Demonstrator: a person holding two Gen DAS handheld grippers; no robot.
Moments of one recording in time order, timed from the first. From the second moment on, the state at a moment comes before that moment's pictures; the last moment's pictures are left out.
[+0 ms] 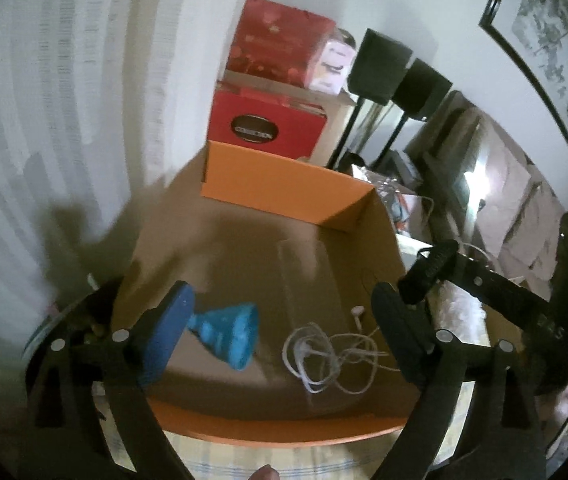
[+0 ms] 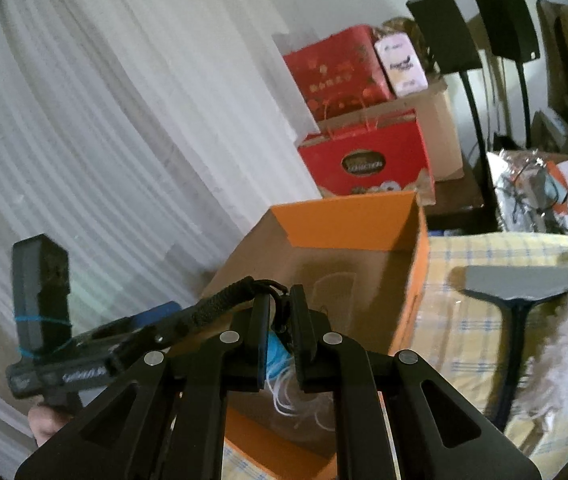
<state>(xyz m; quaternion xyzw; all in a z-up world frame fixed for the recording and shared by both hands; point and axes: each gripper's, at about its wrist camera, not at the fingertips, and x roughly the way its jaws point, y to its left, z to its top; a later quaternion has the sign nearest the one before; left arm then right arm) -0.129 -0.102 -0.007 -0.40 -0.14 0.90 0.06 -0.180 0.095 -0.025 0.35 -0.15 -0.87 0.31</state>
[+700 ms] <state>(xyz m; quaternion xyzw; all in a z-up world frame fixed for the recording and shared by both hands) -0.130 -0.113 -0.015 -0.40 -0.13 0.91 0.04 -0.231 0.043 -0.070 0.42 -0.09 -0.87 0.26</state>
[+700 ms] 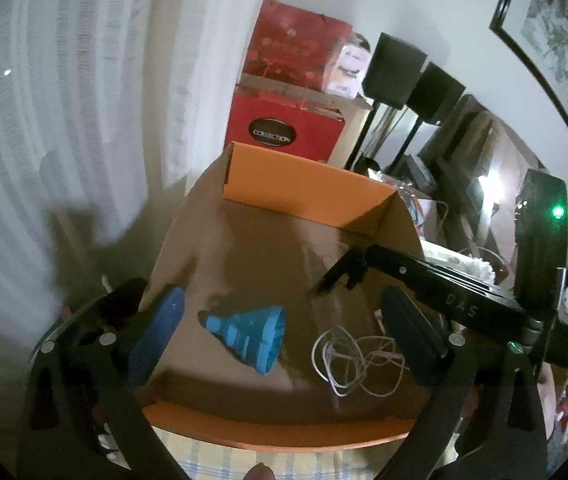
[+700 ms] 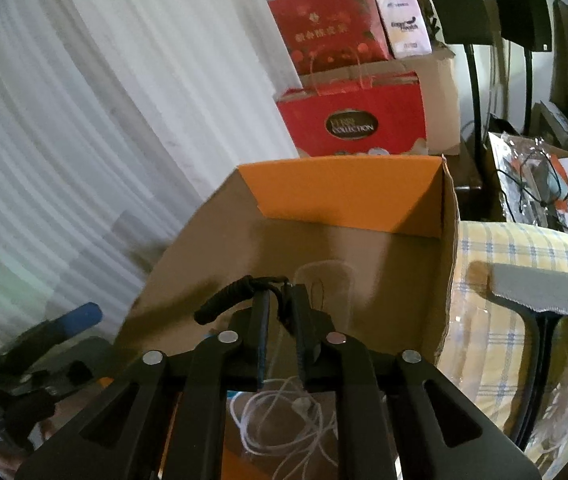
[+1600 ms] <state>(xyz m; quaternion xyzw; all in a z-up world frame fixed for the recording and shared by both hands) -0.116 -0.076 0.013 -0.35 -0.08 0.93 0.04 -0.185 0.088 -0.029 0.36 -0.01 -0.91 0.21</state>
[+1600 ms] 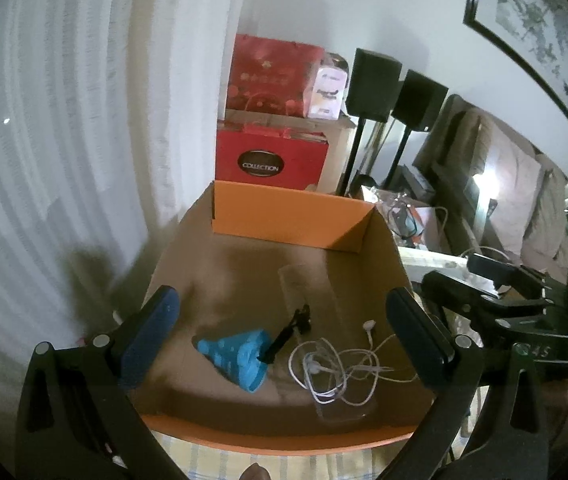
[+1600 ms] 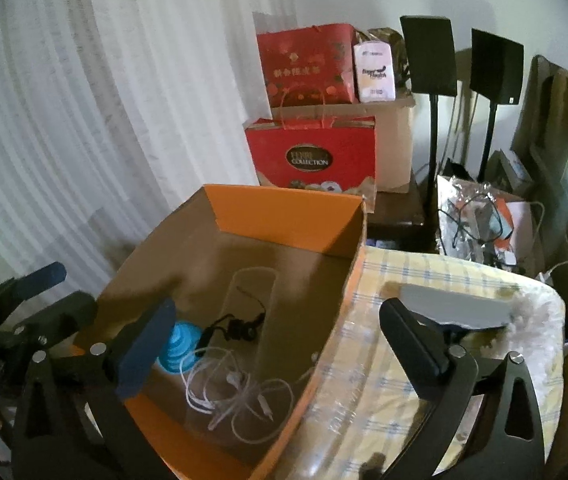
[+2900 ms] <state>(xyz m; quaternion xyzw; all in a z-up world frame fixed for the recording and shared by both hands) -0.090 0.026 -0.002 -0.38 -0.09 0.91 0.17 -0.096 0.254 -0.044 0.38 -0.06 -0.92 0.10</state>
